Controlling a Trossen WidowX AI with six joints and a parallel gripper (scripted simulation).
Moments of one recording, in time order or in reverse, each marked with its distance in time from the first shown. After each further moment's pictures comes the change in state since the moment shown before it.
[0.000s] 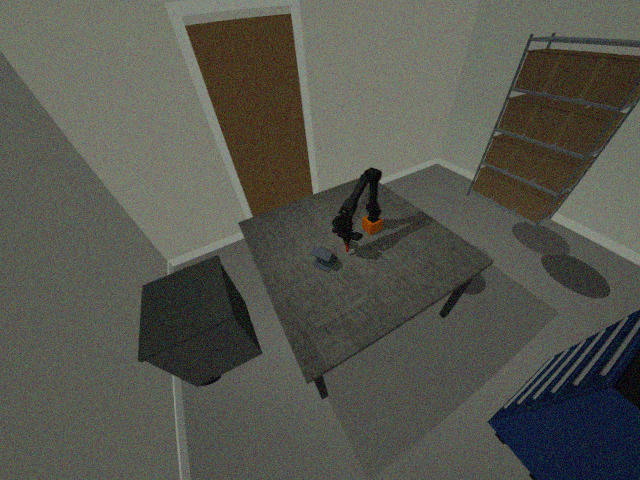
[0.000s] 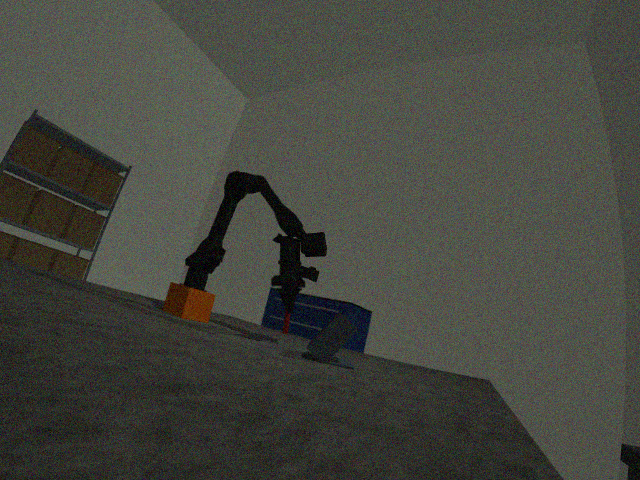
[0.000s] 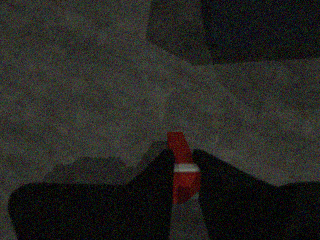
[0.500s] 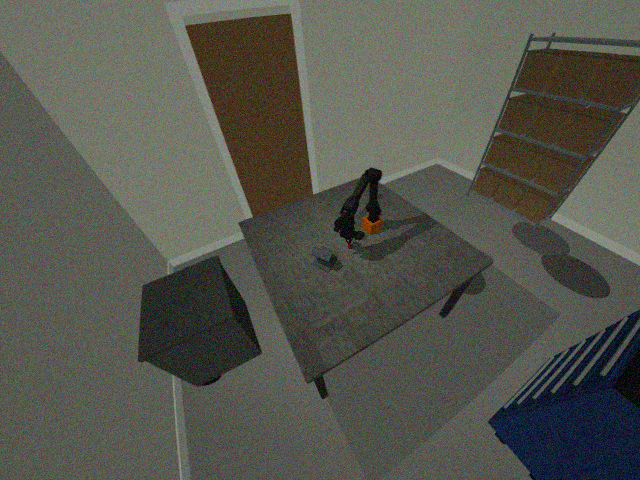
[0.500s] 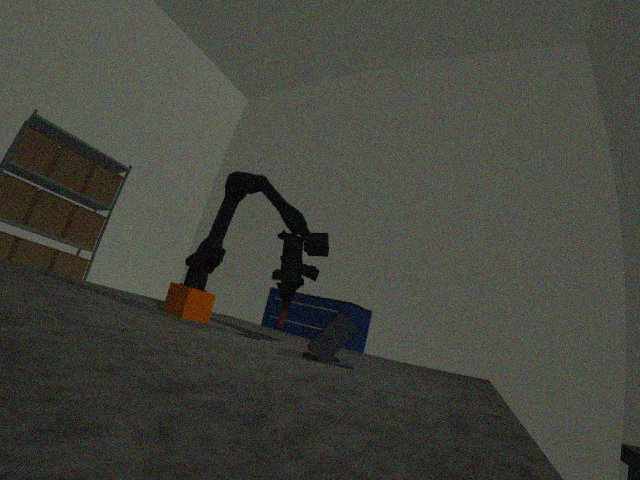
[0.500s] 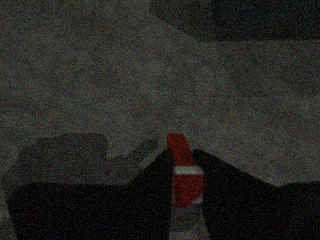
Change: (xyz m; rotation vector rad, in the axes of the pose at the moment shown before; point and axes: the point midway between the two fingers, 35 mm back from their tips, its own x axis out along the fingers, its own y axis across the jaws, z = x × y) arm -0.011 0.010 -0.008 -0.028 0.095 -0.038
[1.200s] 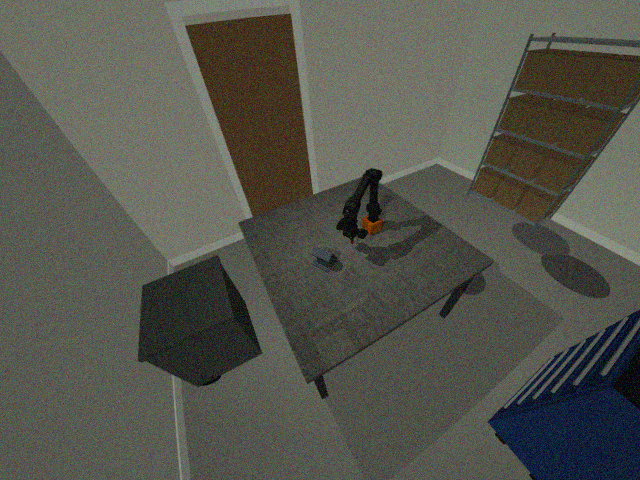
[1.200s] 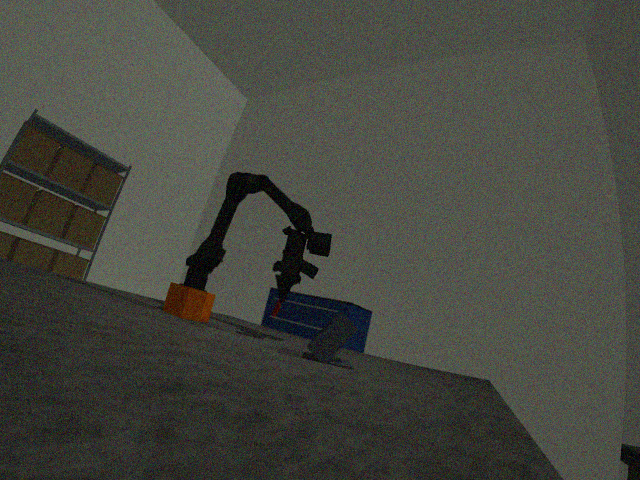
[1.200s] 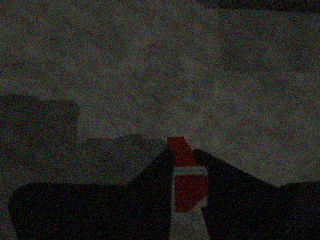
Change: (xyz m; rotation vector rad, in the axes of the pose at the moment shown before) arm -0.017 0.012 -0.014 -0.047 0.126 -0.060
